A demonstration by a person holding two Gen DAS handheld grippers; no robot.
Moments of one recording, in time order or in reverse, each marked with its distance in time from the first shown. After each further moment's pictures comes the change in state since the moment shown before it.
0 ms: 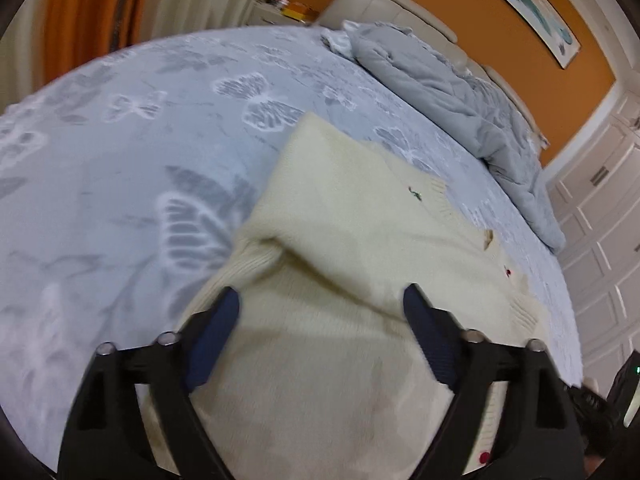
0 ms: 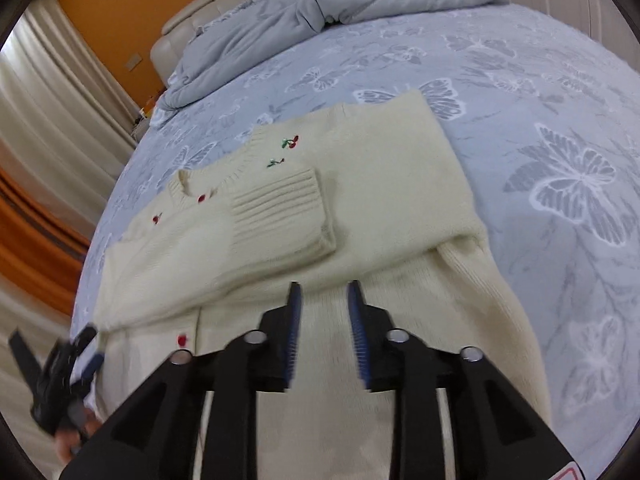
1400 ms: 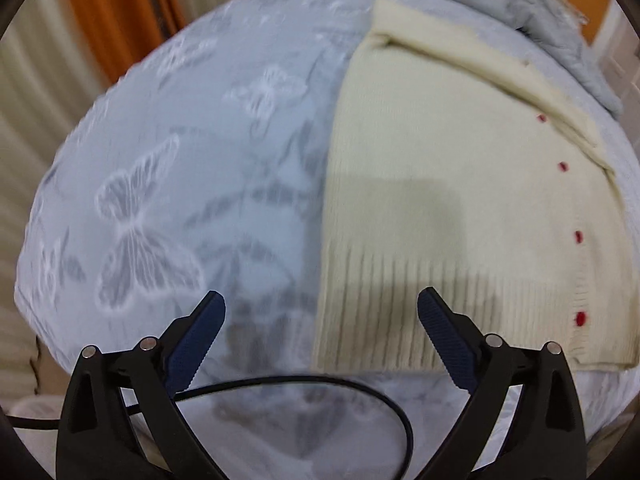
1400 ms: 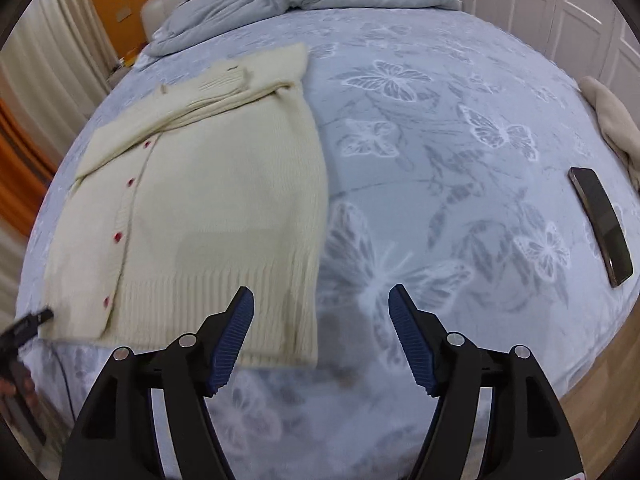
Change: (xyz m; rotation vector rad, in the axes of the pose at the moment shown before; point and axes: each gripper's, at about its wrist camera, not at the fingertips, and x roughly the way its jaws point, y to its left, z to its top) left arm -0.145 0.044 -0.148 0.233 0.288 0.368; right arm -0.184 -0.100 -0.185 -0.086 0.062 -0.230
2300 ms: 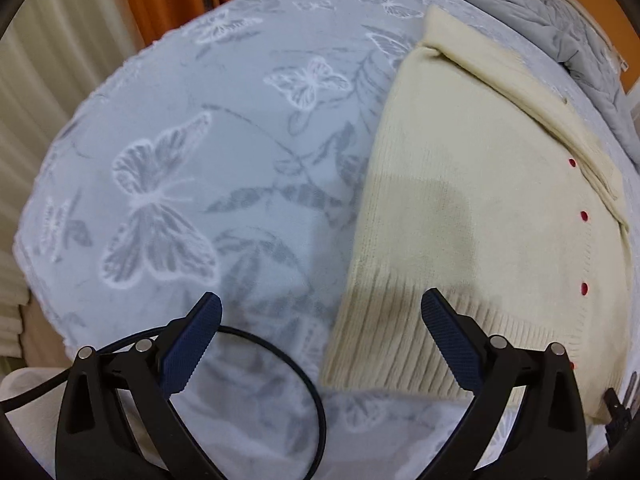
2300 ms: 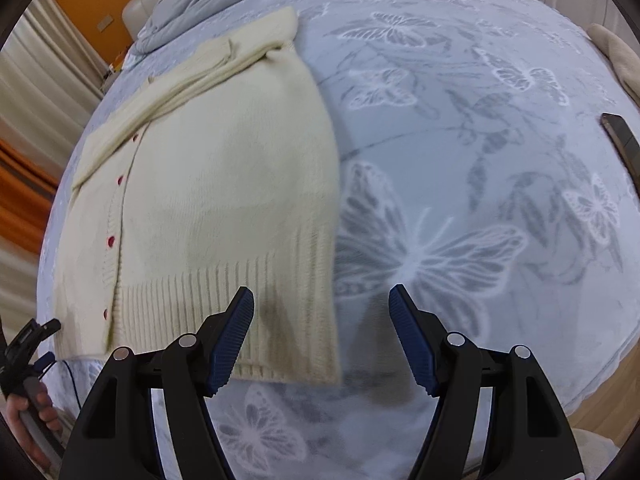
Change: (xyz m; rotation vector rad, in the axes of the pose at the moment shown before) left arm 0.003 0.018 0.013 -0.172 0.034 0.013; right arm 0.037 0.014 -0.007 0.022 0.107 0.037
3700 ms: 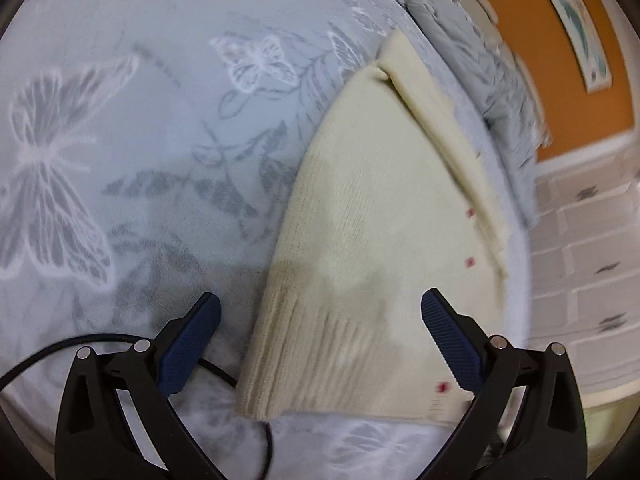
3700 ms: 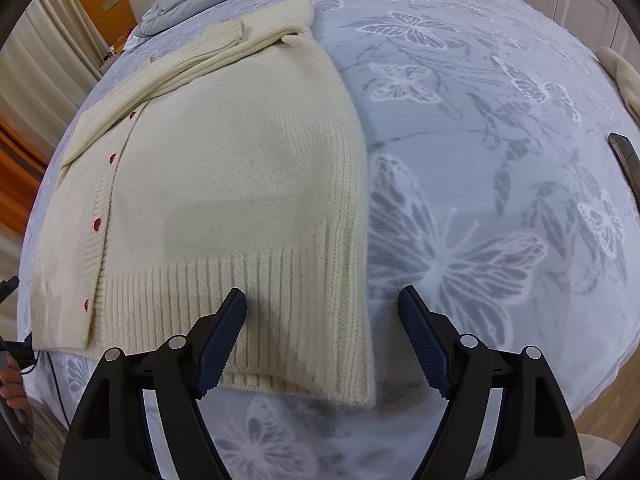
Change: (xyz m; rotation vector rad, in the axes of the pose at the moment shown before) left arm 0.018 0.026 0.013 -0.255 0.086 -0.571; right arm 0.010 0.010 -0.001 -0.053 -0.013 -0.040
